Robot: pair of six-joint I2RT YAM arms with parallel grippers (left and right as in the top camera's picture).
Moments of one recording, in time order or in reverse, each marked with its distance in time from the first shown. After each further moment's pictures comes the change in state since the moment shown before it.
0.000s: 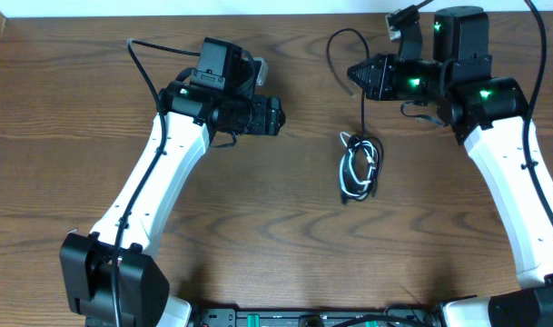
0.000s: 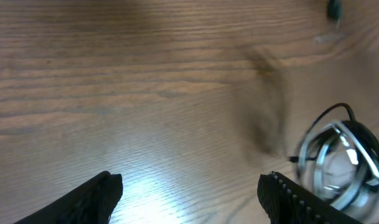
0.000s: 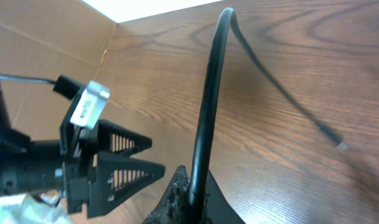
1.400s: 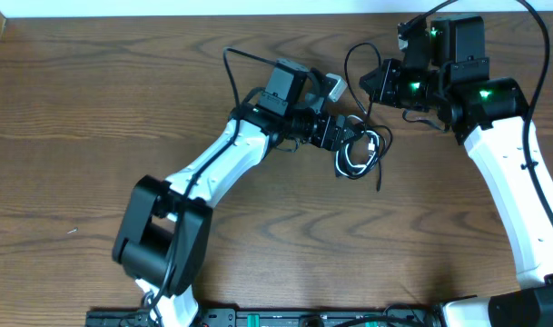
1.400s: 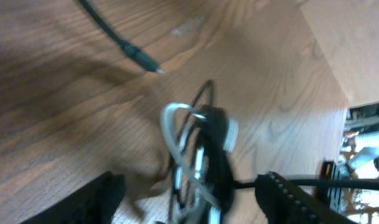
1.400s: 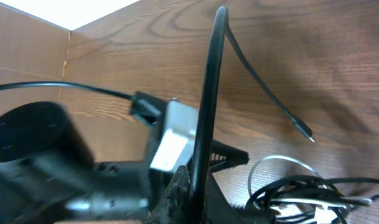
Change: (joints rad) left arm -0.208 0.236 -0.124 0.596 0.355 -0.012; right arm 0.000 0.000 0.000 -0.110 0.142 0.090
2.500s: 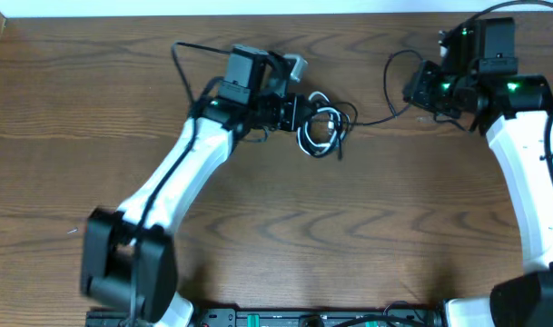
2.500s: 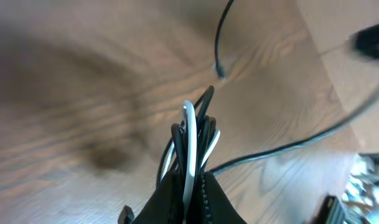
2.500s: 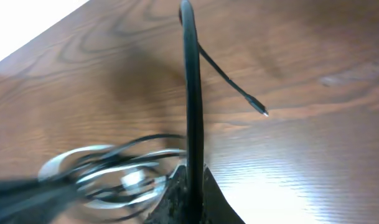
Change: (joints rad) left arm 0.135 -0.195 -0.002 -0.155 -0.085 -0.044; right arm -0.149 0.033 0.000 -0.140 0.177 -0.013
